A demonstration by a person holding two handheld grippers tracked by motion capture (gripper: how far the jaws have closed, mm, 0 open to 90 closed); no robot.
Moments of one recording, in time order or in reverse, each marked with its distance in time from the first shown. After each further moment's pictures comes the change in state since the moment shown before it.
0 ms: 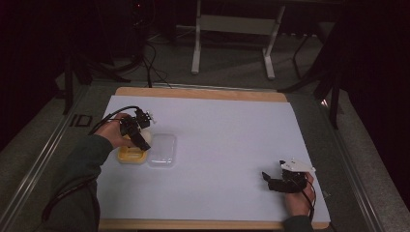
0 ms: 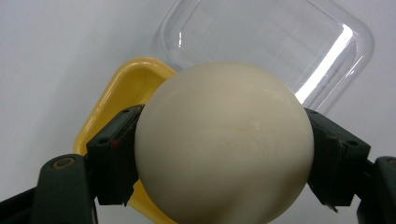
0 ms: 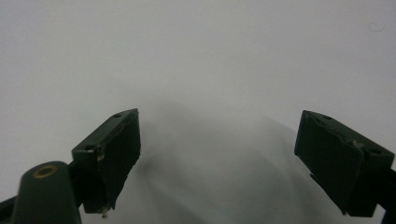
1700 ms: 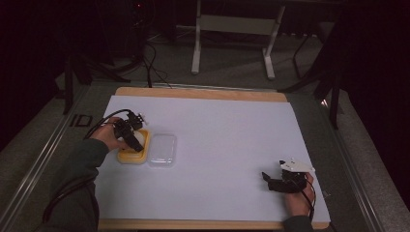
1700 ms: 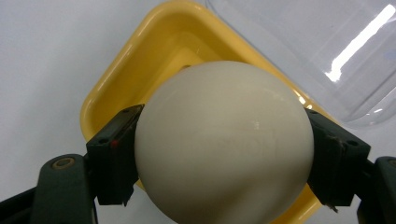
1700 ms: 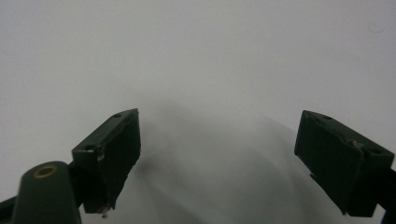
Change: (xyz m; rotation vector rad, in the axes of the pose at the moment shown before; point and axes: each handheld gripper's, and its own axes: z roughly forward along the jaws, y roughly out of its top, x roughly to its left) left arm 0.020 -0.024 0.025 0.025 0.019 -0.099; right arm 0.001 0.000 0.000 0.002 -0.001 -0.008
